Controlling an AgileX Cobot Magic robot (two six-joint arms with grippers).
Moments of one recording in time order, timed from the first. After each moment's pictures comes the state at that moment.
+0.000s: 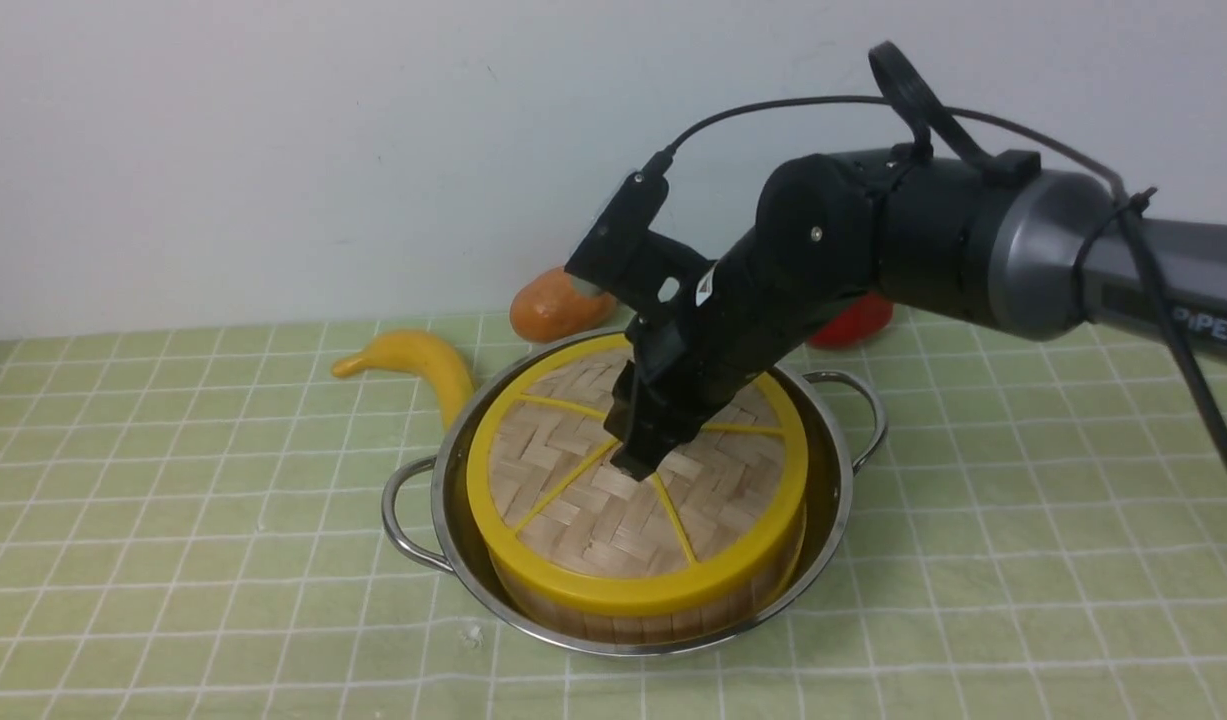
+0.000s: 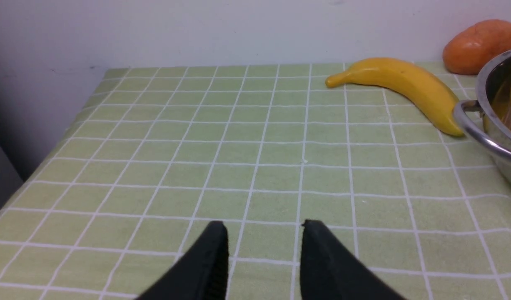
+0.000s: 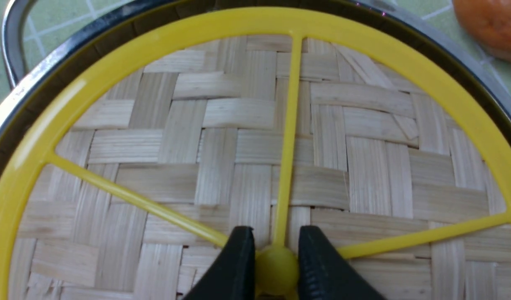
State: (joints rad) right arm 0.62 2.03 -1.64 0.31 0.80 -0.58; left arm 0.22 0.00 0.01 -0.15 0.36 0.21
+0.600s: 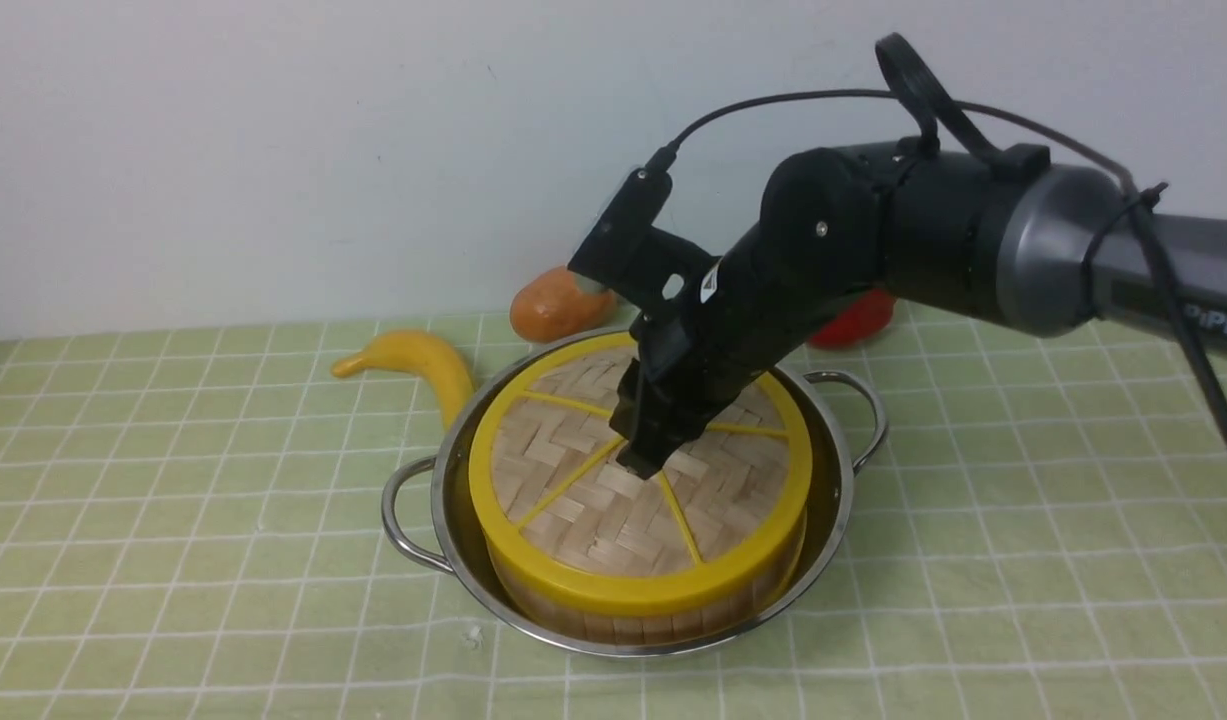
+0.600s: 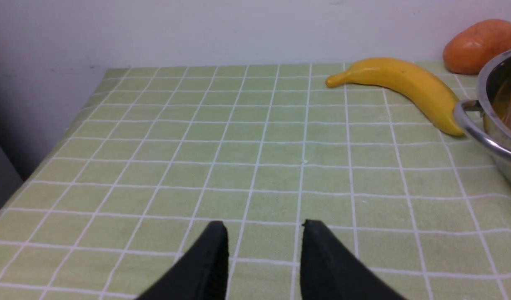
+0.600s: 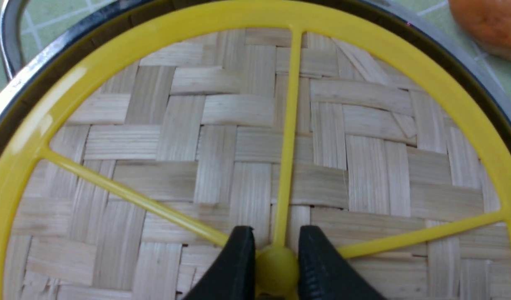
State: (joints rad) right arm 0.62 2.02 -1.64 0.30 0.80 -0.58; left arm 0.22 0.00 0.01 -0.15 0.36 0.21
